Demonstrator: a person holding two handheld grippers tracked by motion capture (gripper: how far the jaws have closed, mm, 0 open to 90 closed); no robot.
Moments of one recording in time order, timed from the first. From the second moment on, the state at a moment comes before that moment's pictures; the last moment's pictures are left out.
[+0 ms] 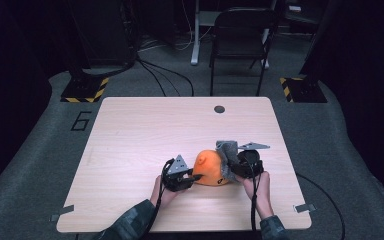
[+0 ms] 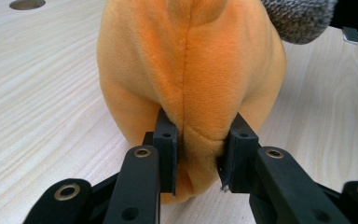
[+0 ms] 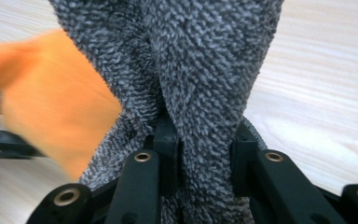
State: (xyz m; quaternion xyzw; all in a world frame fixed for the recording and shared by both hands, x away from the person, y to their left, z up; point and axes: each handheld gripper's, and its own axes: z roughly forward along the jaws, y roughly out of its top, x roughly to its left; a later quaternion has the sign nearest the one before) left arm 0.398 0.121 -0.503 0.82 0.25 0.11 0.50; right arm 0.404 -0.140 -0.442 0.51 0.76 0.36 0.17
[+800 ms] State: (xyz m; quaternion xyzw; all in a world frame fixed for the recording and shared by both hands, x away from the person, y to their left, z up) left arm 0.397 0.122 -0.503 0.82 0.25 0.12 0.50; right arm 0.383 -0.127 -0.395 0.48 0.75 0.42 0.19
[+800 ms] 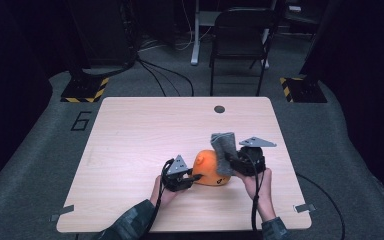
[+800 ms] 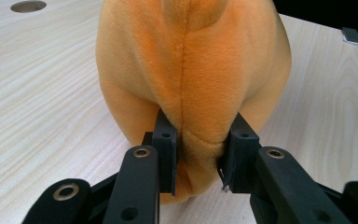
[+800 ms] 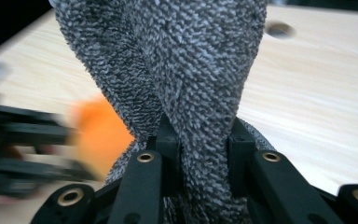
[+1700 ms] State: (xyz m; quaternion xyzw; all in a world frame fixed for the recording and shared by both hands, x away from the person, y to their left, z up) left arm 0.399 0.121 -0.504 0.82 0.25 0.11 0.50; right arm 0.405 -0.145 -0.448 0.51 0.77 0.33 0.18
